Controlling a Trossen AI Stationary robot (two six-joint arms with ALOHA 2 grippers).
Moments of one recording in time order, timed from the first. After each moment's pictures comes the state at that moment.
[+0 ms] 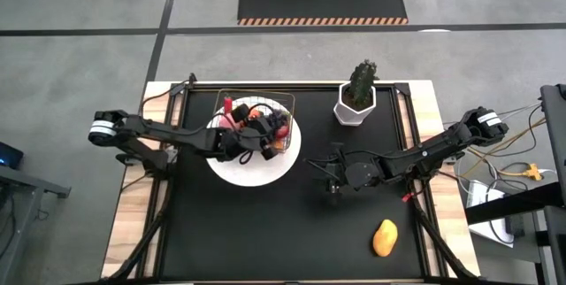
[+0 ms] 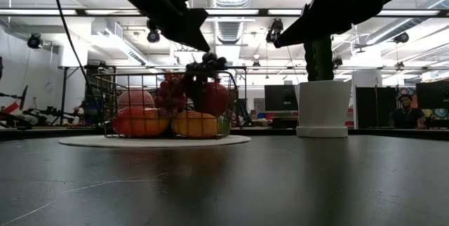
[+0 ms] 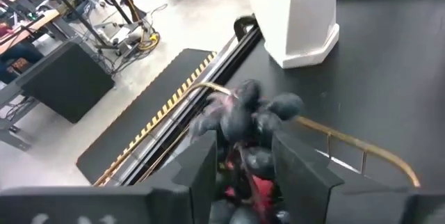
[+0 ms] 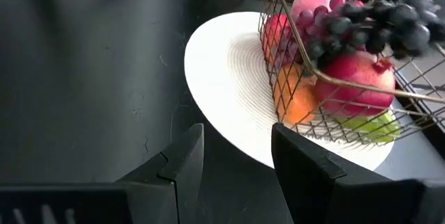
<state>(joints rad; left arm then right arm) -0.03 1.43 0.93 -0.01 -0.76 -0.02 0.32 1.36 0.69 0.15 0.44 0.01</state>
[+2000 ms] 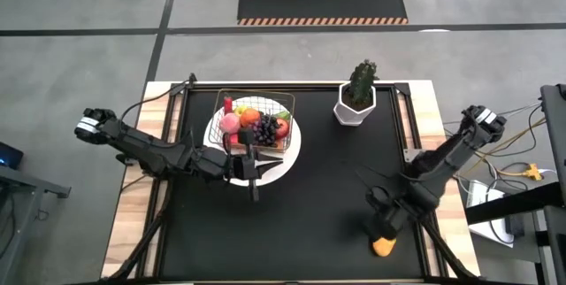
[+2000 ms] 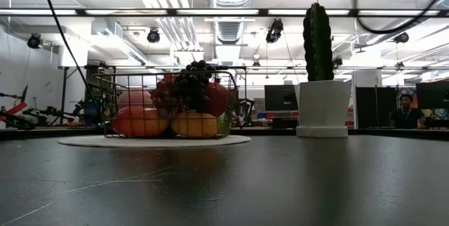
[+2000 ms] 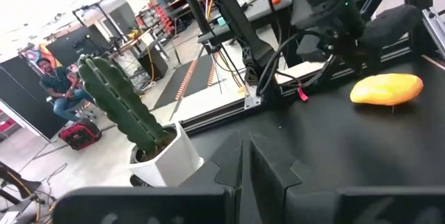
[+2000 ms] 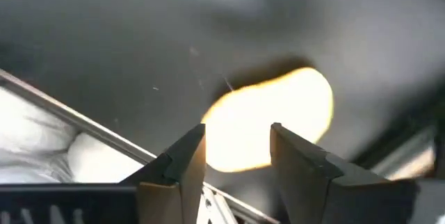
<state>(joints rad) -0.32 1.27 0.94 0.22 -0.50 0.38 0.75 1.37 1.02 -0.97 -0.11 1.78</state>
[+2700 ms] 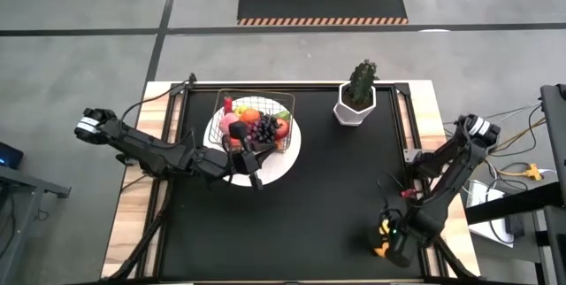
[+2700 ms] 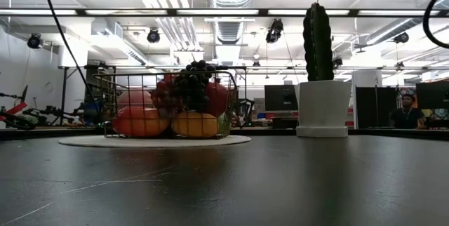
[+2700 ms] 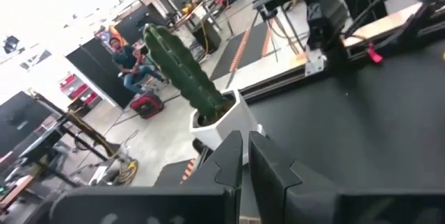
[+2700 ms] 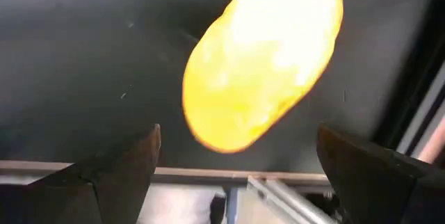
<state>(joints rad) -0.32 1.27 0.93 0.21 -0.75 0.46 0.96 1.50 1.01 -0.84 -0.11 2.52</state>
